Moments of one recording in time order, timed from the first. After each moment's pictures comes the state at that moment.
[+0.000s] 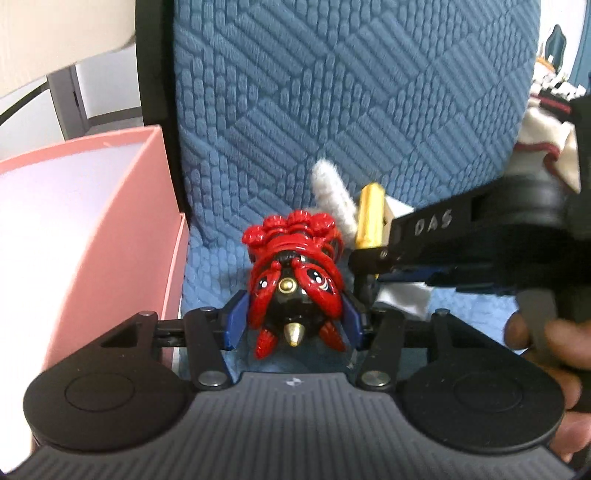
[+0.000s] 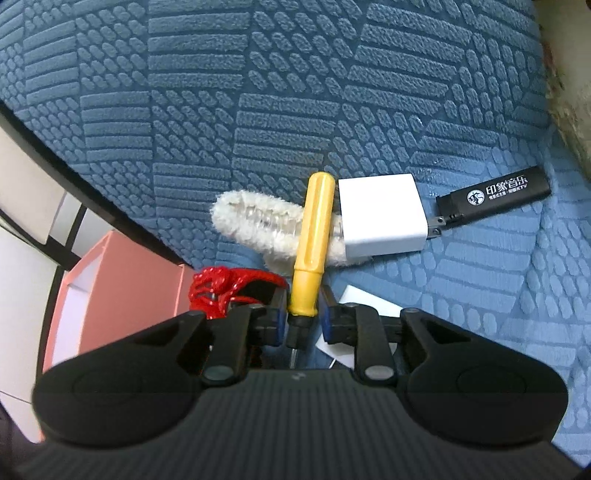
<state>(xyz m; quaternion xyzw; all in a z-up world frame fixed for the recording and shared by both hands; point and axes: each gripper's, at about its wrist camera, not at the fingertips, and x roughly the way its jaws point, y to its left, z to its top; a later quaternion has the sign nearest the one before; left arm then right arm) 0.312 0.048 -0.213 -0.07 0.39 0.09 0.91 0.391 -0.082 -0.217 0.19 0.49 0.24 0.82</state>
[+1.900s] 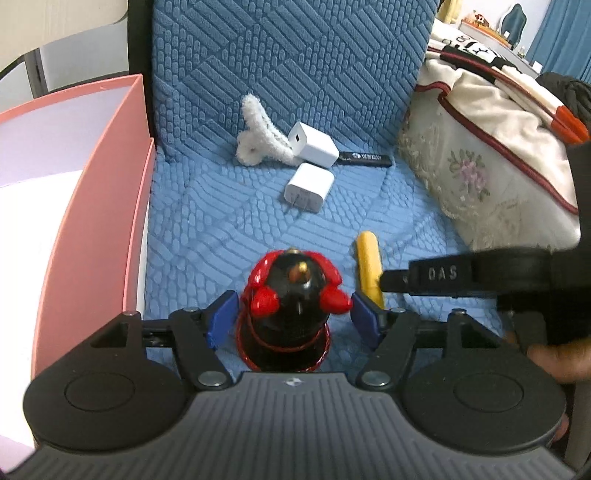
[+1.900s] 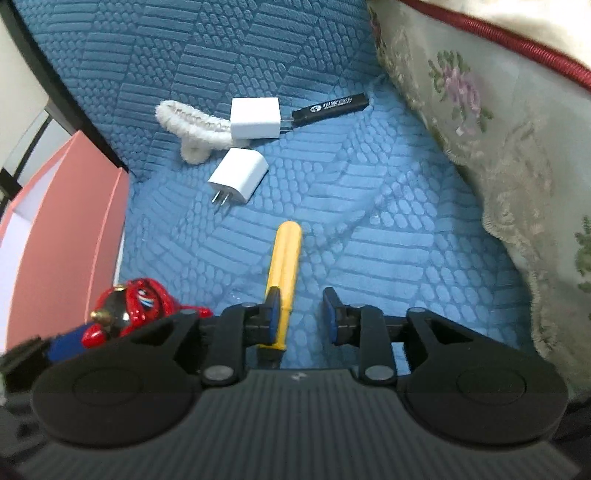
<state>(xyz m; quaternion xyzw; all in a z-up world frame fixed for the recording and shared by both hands) 0.204 0.008 -0.193 -0.08 0.44 0.00 0.89 0.261 -0.137 -0.203 0.10 0.51 0.12 0.84</state>
